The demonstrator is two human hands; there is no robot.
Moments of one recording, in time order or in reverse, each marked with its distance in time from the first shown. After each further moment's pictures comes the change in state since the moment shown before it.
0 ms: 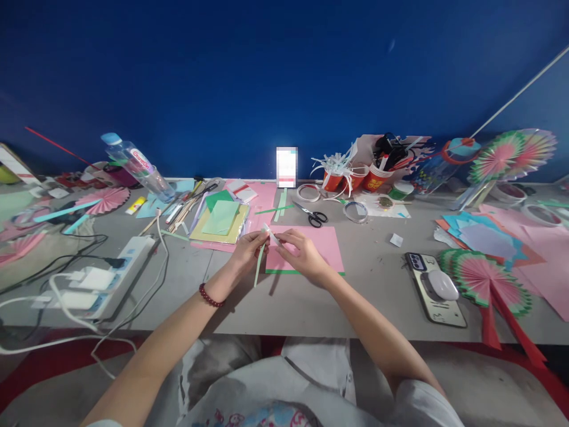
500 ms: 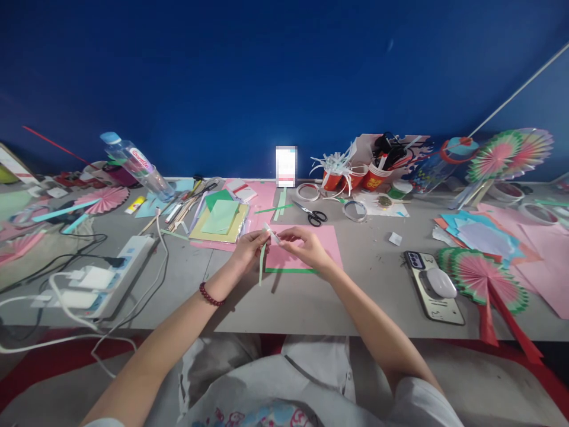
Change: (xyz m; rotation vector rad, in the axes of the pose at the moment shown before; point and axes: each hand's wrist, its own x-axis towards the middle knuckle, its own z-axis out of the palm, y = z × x) left_hand 0.001 -0.003 -0.001 -0.001 -0.005 -0.017; right_hand 0.006 0.006 -0.011 0.200 -0.012 0.255
